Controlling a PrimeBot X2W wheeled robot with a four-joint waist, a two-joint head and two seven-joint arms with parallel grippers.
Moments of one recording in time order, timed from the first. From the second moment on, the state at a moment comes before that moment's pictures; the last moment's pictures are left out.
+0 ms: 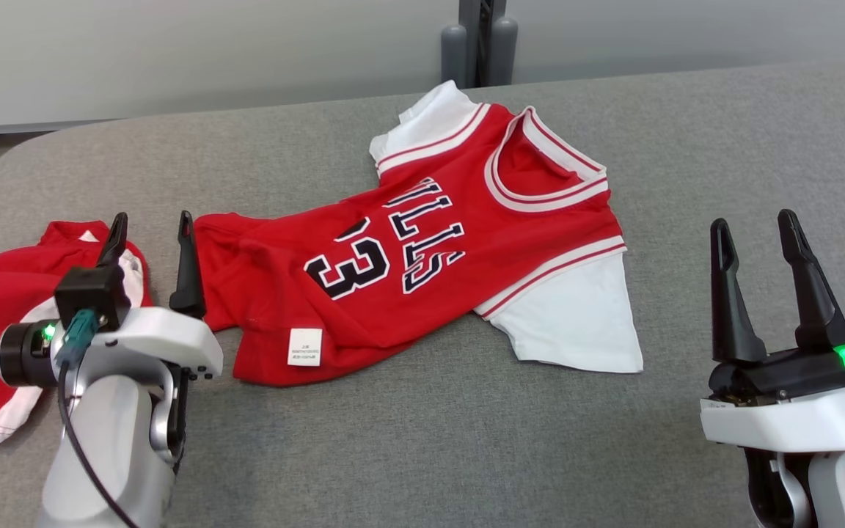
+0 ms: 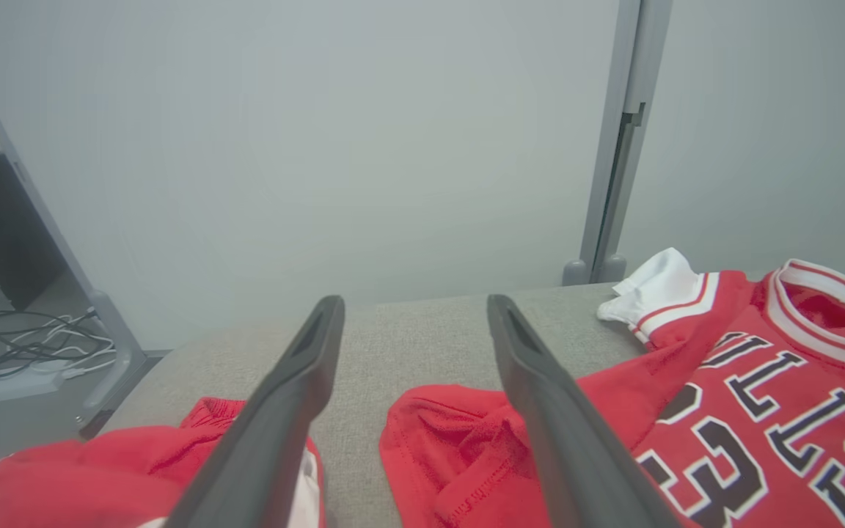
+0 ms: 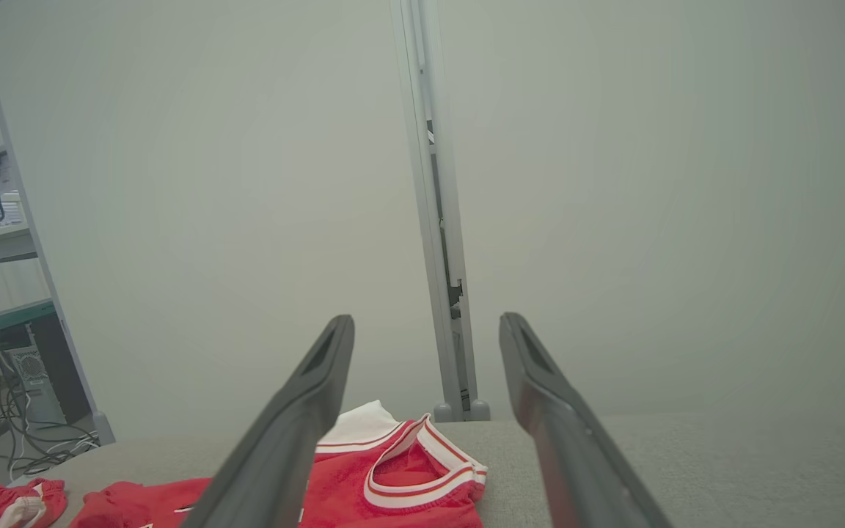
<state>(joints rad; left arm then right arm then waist) -0.47 0.12 -0.05 0.59 -0.15 0.04 -0.26 -0.15 -0.05 0.04 -0.08 0.24 0.13 -0.26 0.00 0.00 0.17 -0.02</state>
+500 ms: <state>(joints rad) -0.10 0.05 0.09 0.09 -0.21 0.00 -0.26 -0.07 -0.05 -0.01 -0.09 0.20 0.13 -0.26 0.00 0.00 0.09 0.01</state>
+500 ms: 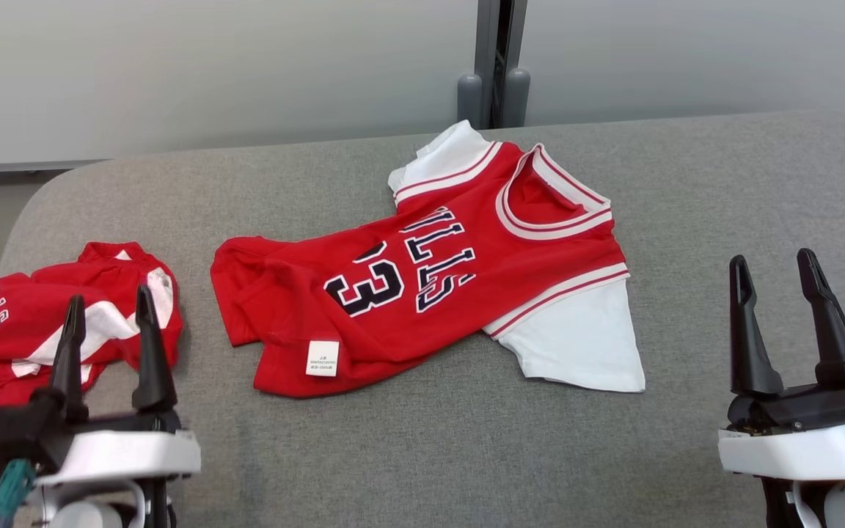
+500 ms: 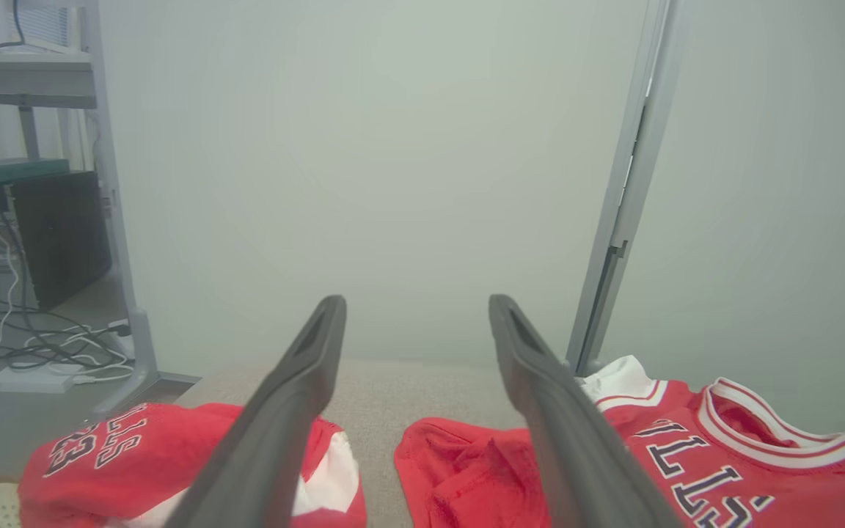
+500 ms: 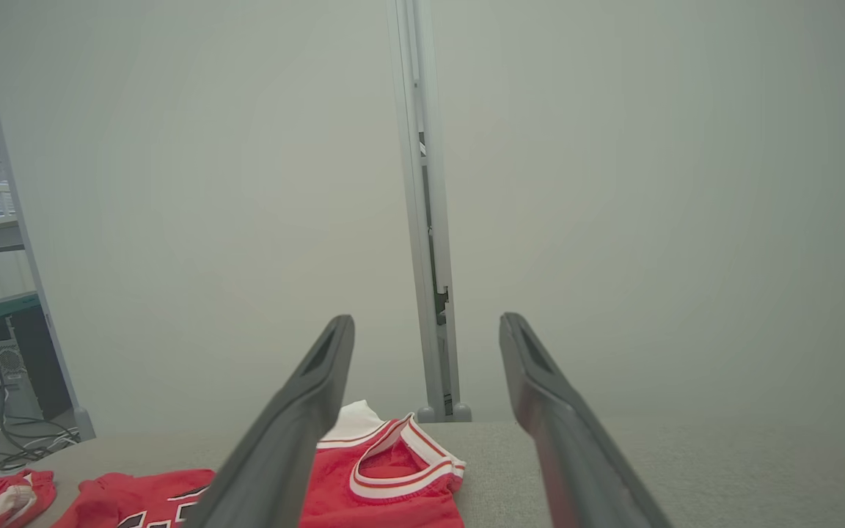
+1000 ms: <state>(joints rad) 0.02 0.05 0.05 0.07 -0.28 0.02 -0.26 -0.03 -0.05 -0.02 -0.07 0.23 0.13 -0.26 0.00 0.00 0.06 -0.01</state>
